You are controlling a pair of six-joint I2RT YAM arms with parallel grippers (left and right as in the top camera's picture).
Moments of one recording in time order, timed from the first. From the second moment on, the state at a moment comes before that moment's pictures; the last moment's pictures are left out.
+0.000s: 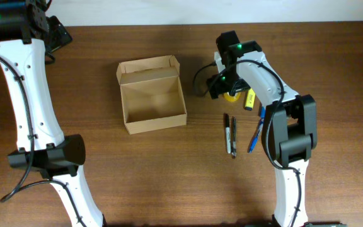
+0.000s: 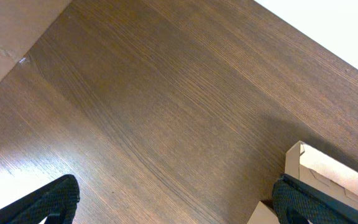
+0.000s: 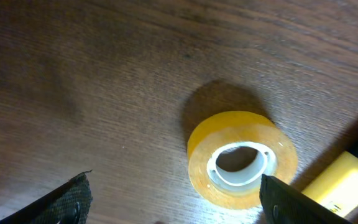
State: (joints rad) left arm 0.11 2.19 2.77 -1.68 -0.37 -0.49; right arm 0.26 2.32 1.94 -1.09 -0.02 0.00
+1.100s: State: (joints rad) left arm 0.11 2.19 2.77 -1.68 -0.37 -0.49; right arm 0.26 2.38 1.94 -1.08 -0.04 0.01
